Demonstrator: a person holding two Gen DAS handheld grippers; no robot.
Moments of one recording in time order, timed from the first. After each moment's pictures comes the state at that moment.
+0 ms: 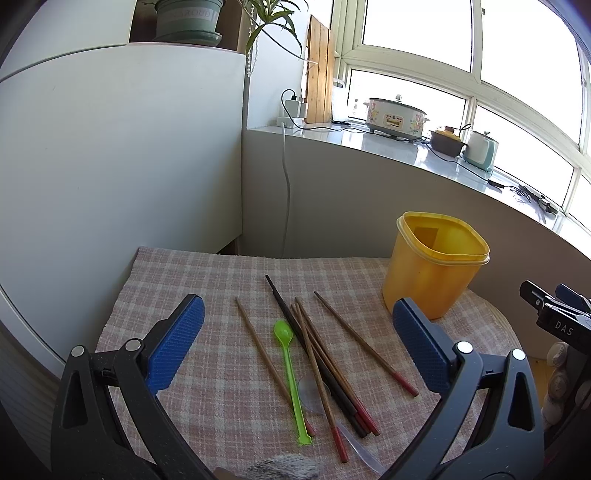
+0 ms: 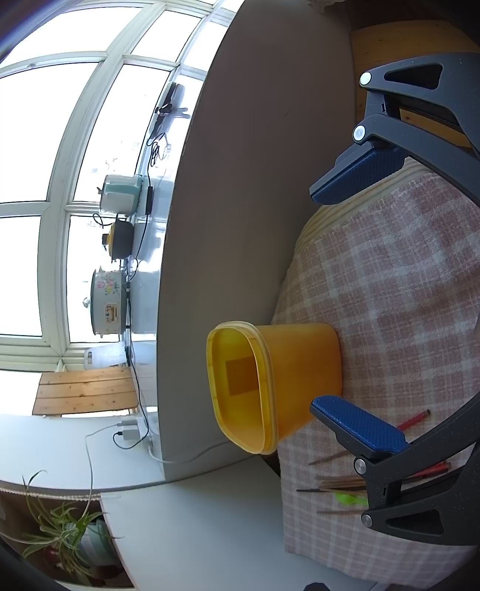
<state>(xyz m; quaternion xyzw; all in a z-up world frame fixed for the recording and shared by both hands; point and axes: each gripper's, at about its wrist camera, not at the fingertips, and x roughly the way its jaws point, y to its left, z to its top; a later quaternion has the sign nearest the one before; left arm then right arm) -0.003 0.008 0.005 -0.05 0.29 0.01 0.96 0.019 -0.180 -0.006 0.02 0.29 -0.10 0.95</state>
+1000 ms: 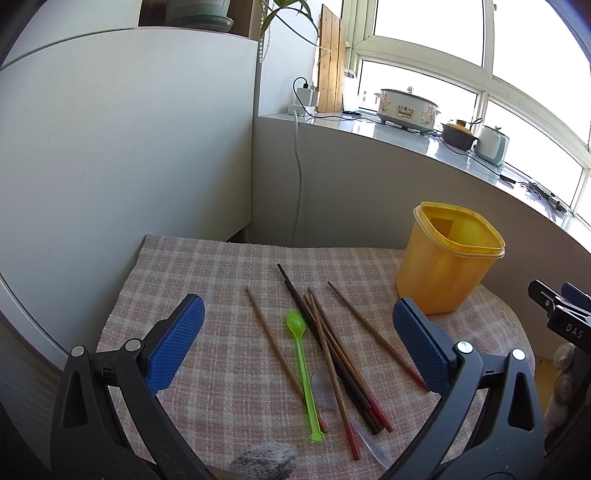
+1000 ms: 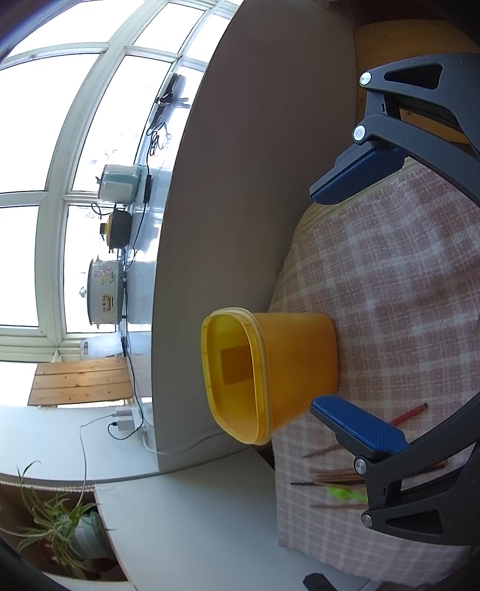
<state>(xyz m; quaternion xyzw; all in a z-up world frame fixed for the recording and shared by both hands) 0.002 0.015 -0.012 -0.06 0.31 0.02 0.95 0.023 -0.174 -0.009 0.01 0.30 -0.08 0.95</state>
